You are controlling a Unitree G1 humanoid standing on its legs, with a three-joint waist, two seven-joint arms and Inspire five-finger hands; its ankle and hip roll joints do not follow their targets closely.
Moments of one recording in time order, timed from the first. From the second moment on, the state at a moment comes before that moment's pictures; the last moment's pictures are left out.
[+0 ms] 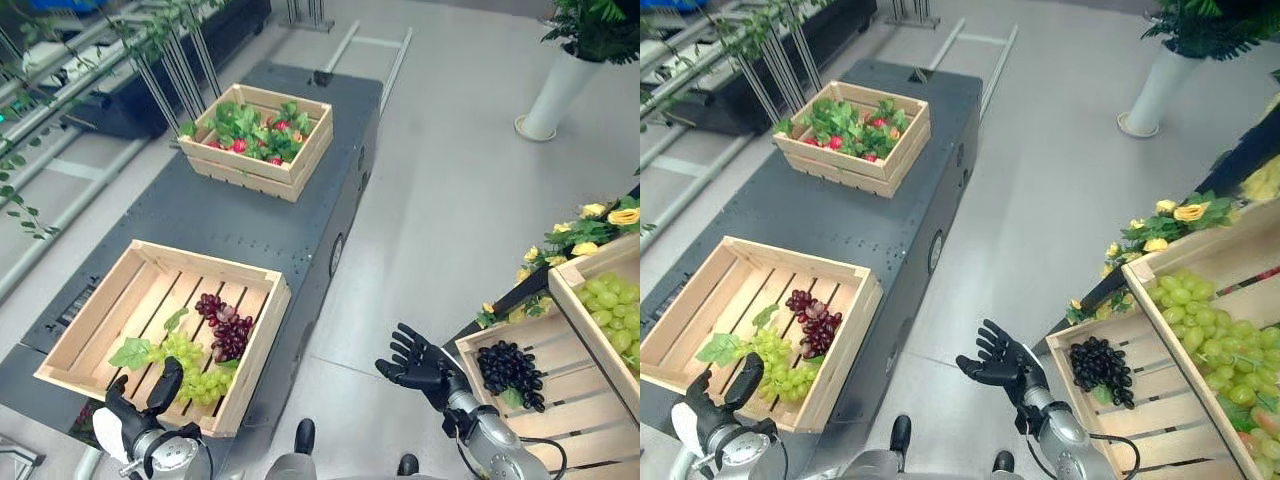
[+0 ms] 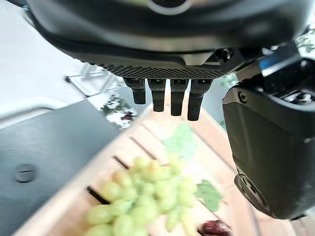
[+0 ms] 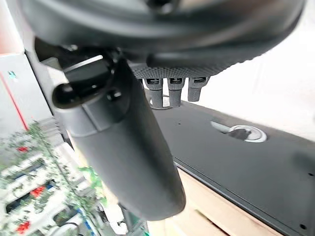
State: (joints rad) left arm 0.10 0.34 0.09 0.67 -0.25 -0.15 0.78; right arm 0.12 -0.39 0.37 0.27 0.71 -0.05 0.10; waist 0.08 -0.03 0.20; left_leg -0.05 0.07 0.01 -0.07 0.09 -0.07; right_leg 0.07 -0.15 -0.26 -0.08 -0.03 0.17
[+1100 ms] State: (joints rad) left arm -0.12 0.53 0.09 0.69 -0.02 -0.20 1.08; right arm 0.01 -0.36 0.44 0.26 0.77 -0.16 0.11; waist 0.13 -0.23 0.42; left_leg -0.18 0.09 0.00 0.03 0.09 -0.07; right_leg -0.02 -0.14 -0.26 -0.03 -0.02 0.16
